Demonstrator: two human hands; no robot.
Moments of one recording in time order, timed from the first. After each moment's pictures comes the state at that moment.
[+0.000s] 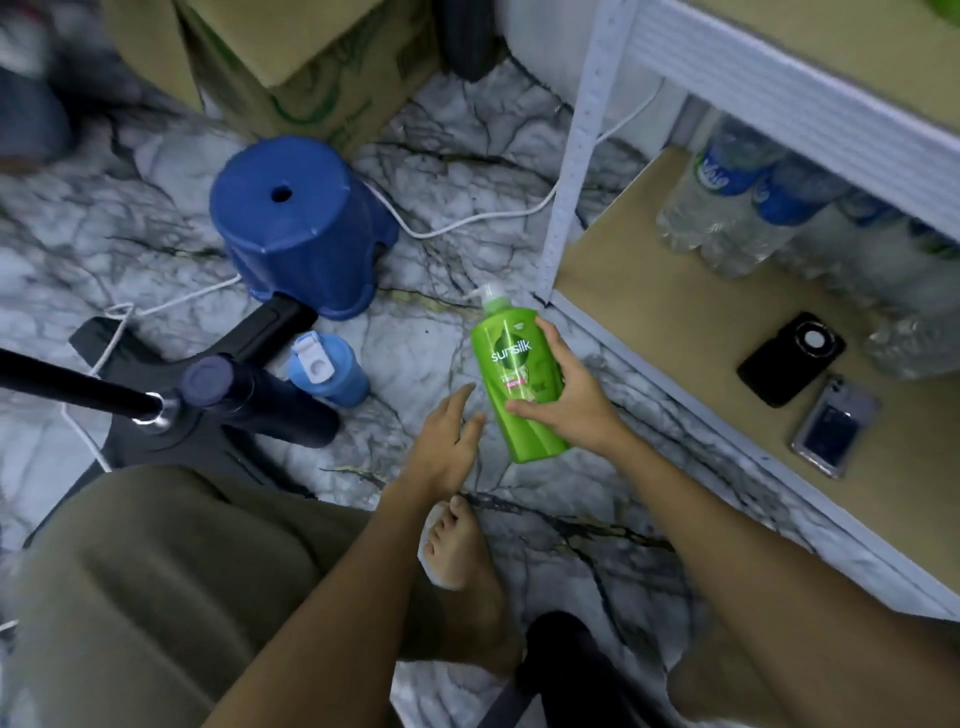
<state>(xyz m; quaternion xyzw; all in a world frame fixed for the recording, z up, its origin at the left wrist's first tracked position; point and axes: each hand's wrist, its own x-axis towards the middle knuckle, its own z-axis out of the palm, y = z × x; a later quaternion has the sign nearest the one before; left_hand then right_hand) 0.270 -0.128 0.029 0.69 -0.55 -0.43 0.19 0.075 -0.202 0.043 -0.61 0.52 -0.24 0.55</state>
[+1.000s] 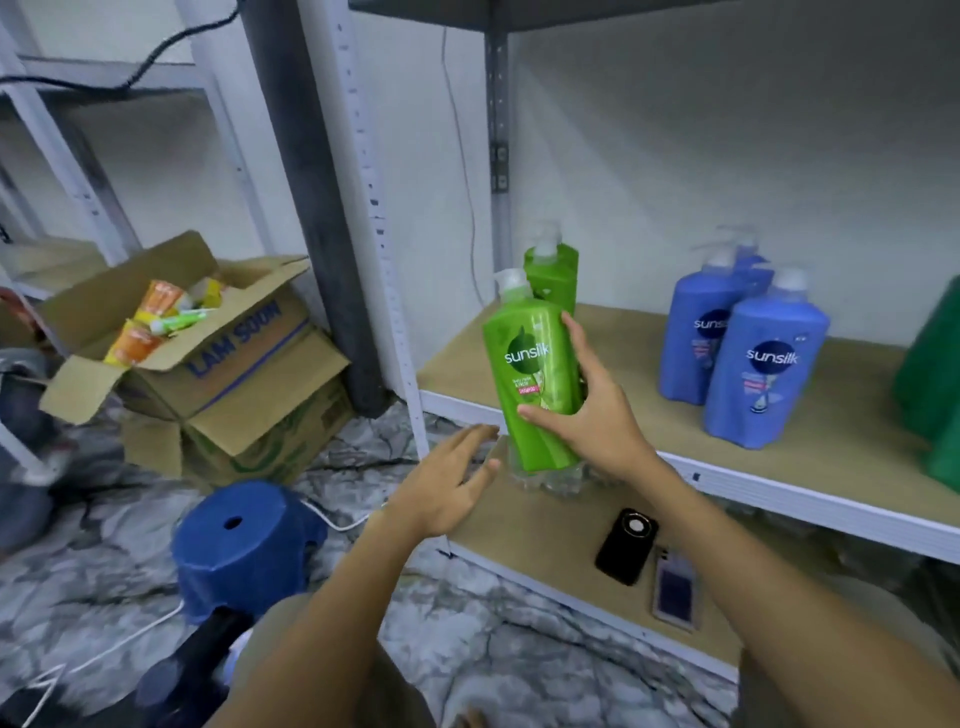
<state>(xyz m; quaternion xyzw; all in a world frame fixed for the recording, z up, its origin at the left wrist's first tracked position) 0.142 -0.204 0.324 0.44 -0.85 -0.21 0.21 -0.082 -0.177 0.385 -0.66 0.47 -0.53 0.24</state>
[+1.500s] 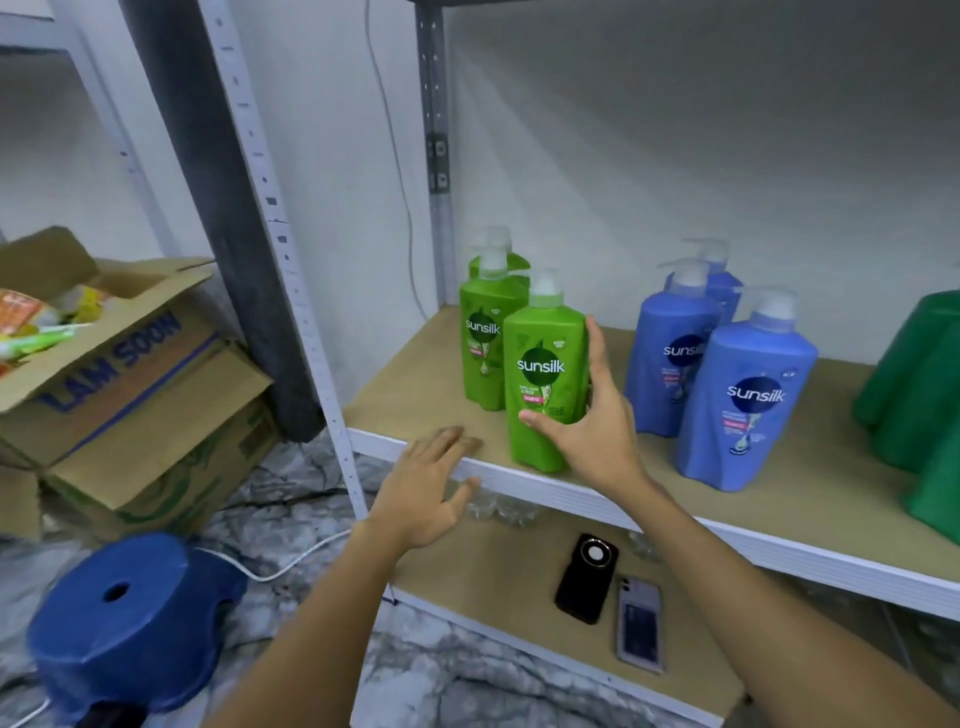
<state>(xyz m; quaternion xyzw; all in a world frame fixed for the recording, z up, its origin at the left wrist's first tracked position) 0.090 -0.311 0.277 0.41 -0.89 -0.05 0.21 -0.137 -0.240 0.362 -0.59 0.57 -0.56 0.13</state>
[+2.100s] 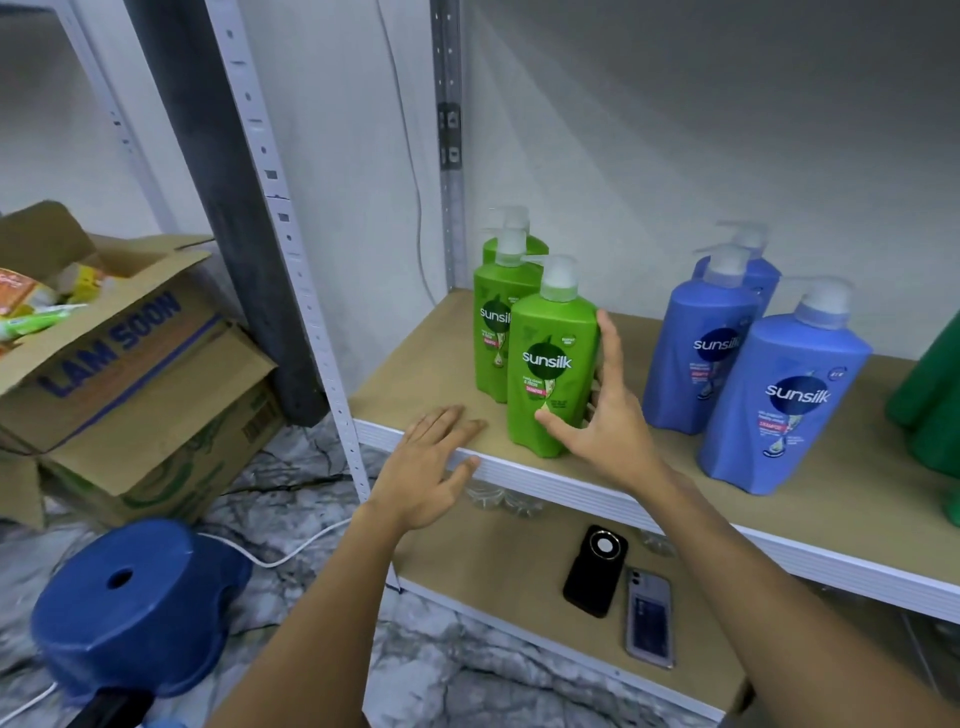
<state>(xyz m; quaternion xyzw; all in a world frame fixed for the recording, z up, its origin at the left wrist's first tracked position) 0.097 -0.338 0.273 0.39 -0.89 -0.08 0.22 -0.143 -0.261 0.353 -0.64 0.56 -0.51 0.15</state>
